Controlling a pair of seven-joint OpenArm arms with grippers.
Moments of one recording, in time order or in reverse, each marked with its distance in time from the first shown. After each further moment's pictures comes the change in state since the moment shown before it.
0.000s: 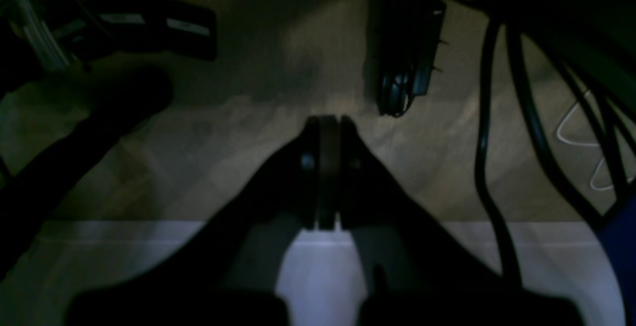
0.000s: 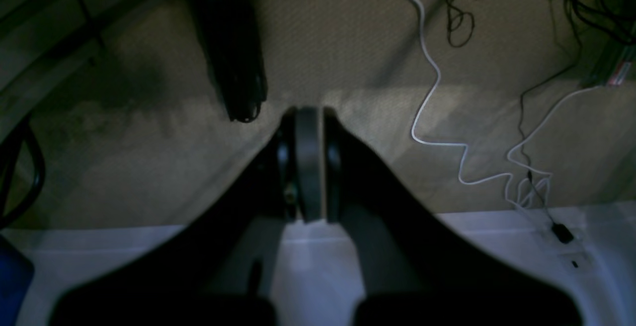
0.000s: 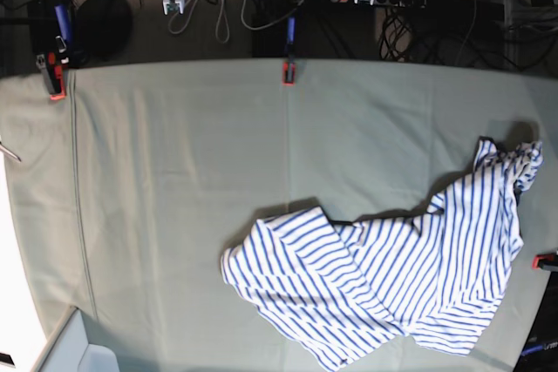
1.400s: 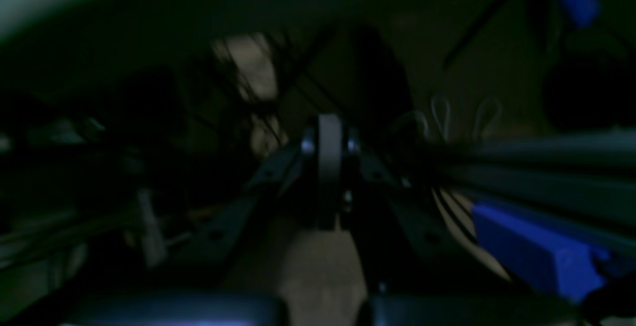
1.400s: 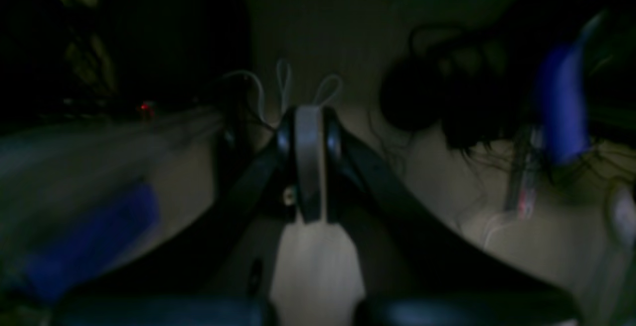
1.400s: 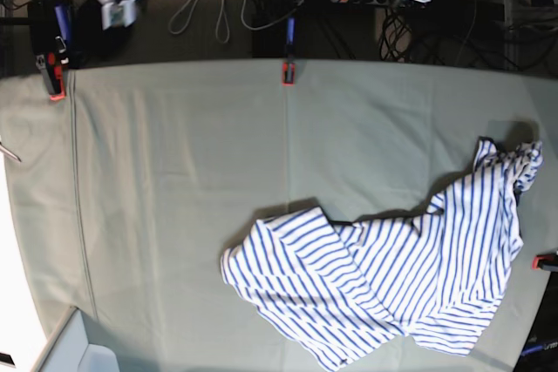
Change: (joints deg) left arm 49.5 -12.8 -0.5 95.7 -0.2 0.3 1.6; right arm -44.0 3.5 3.3 95.4 1.2 1.7 -16.3
